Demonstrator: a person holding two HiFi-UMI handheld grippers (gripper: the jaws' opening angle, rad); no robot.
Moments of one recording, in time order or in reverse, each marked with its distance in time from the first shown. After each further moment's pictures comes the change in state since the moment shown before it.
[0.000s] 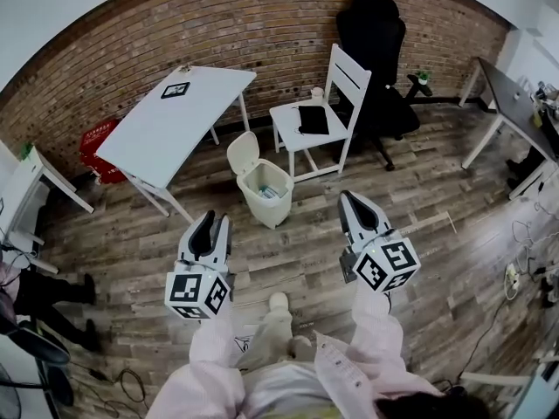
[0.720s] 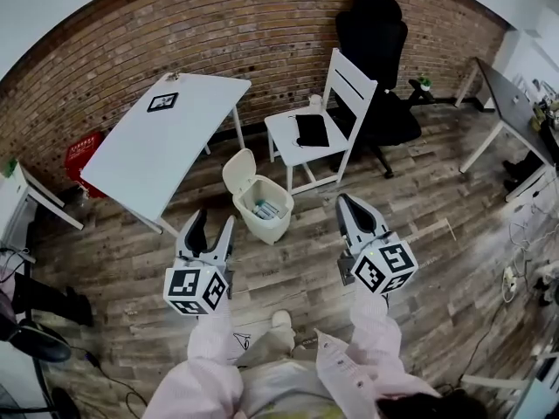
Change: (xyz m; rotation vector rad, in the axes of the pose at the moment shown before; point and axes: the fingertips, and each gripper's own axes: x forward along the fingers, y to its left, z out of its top) left arm 0.124 0.081 -0.012 -0.045 0.039 -0.043; right arm 0.121 -0.038 -0.016 0.006 0.031 -0.044
